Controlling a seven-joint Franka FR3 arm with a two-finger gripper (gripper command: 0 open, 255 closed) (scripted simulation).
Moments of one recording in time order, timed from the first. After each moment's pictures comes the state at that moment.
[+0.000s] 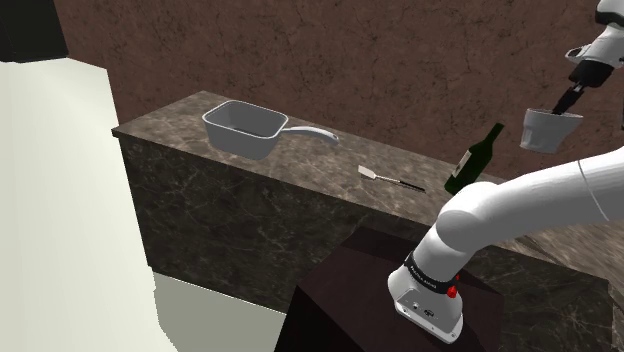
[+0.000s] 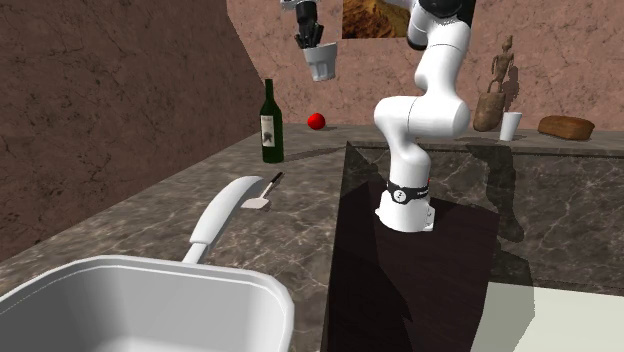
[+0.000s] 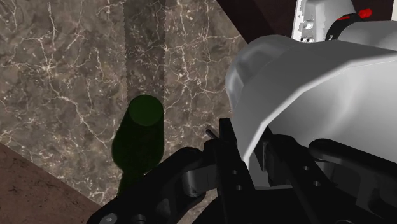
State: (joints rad) arm -0.11 -0.64 -1.04 -1.57 -0.46 1.11 -1.09
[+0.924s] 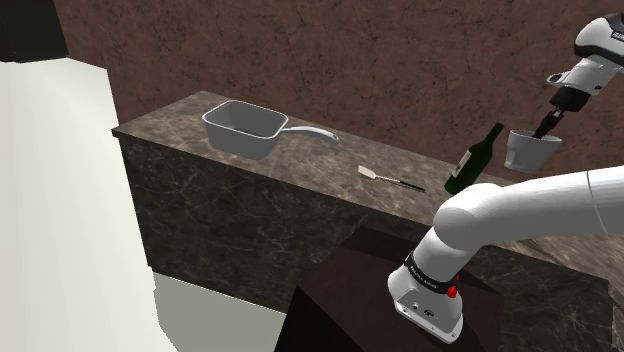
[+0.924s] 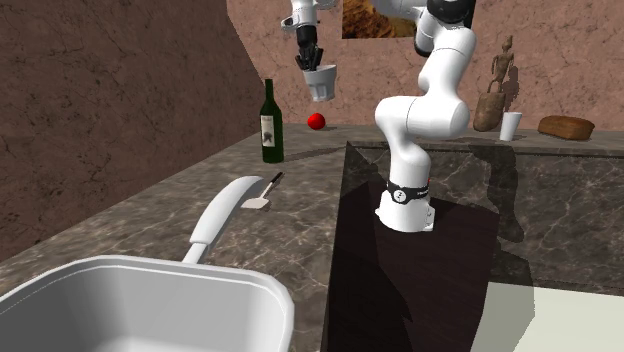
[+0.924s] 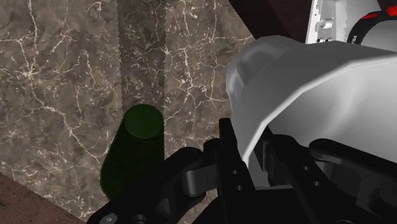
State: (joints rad) arm -0.19 -0.74 -1.02 -1.82 -0.52 1.27 -1.05
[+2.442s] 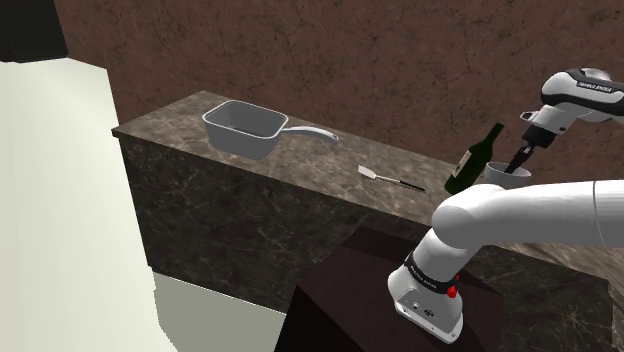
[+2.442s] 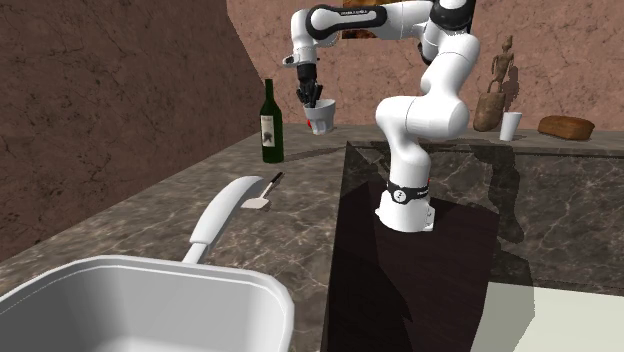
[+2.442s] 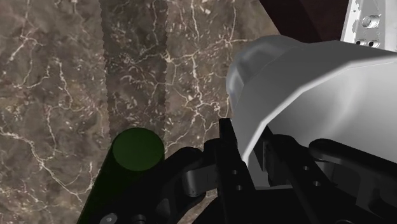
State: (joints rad) arm -0.23 -0.84 -1.13 -2.13 -0.62 1.52 -1.00
